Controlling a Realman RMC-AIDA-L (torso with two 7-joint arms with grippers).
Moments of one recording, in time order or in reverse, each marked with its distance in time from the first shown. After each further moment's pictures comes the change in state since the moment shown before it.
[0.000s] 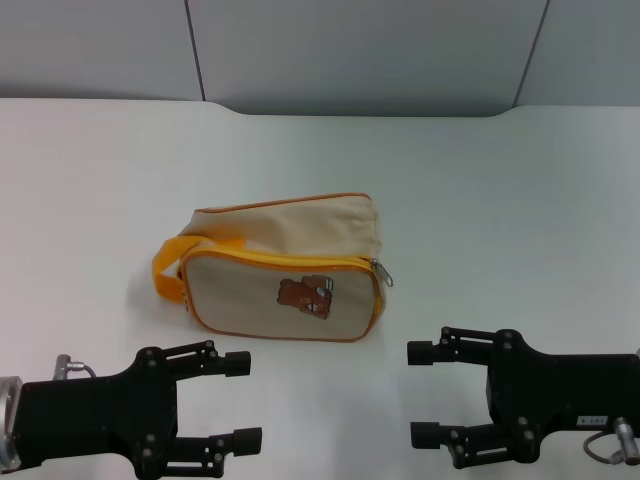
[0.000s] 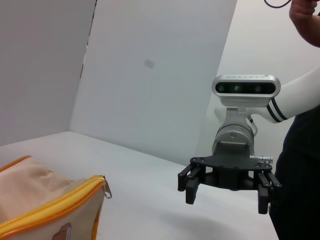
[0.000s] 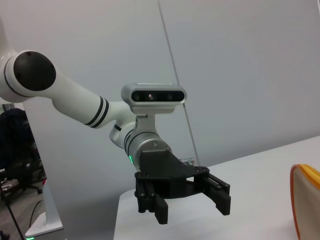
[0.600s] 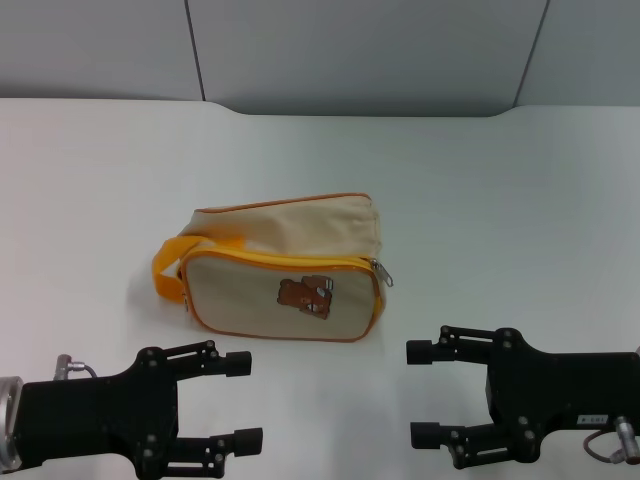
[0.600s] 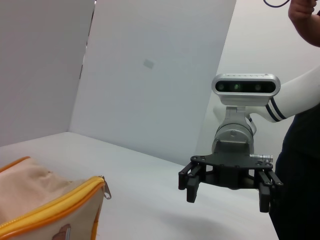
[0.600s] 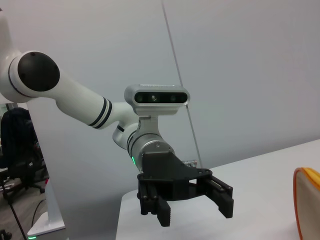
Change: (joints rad) left arm 0.000 -0.001 0.000 0.000 0.000 0.000 0.003; right arm 0.004 0.000 0.000 -0.003 0.000 -0.008 -0.003
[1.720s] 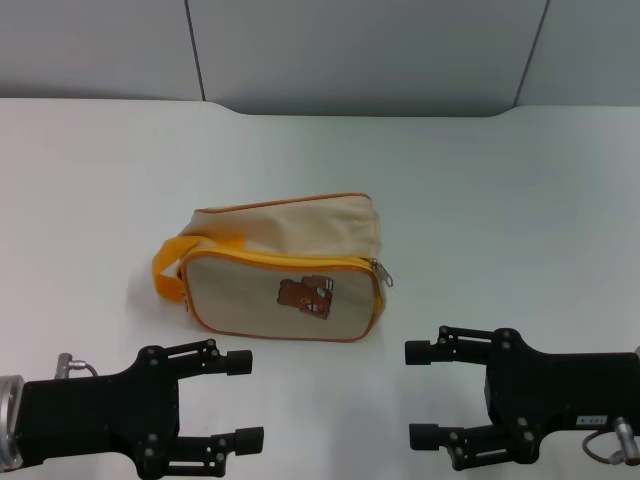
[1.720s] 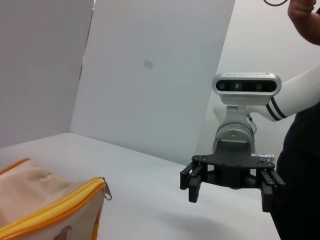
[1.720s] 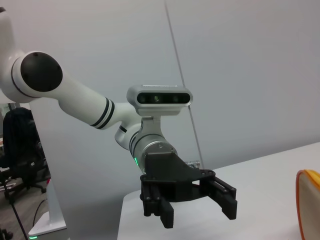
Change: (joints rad) left arm 0.000 -0.004 0.000 0.008 0.000 -0.001 0.004; right arm 0.002 0.001 -0.001 0.002 0.000 -0.003 -0.008
